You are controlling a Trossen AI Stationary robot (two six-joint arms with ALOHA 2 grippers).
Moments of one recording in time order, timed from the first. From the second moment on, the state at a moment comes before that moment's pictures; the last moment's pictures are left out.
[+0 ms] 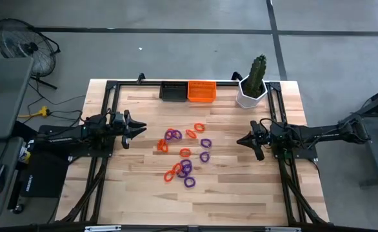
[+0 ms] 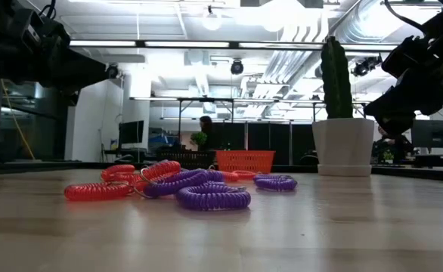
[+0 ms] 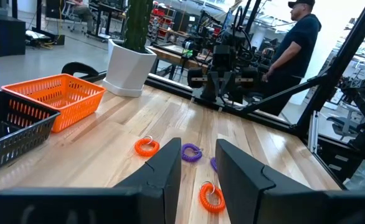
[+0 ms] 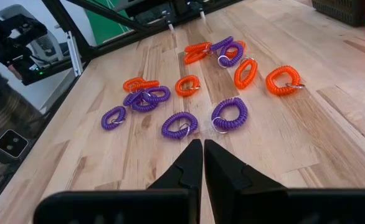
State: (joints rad) left arm 0.14 0.01 0.01 0.00 0.01 -0.29; right arm -0.01 0.34 0.01 0.02 -0.06 0.36
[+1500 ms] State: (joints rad) left arm 0.14 0.04 0.06 -0.08 -0.01 -0.54; right arm -0.01 0.34 0.01 0.02 -0.06 0.36
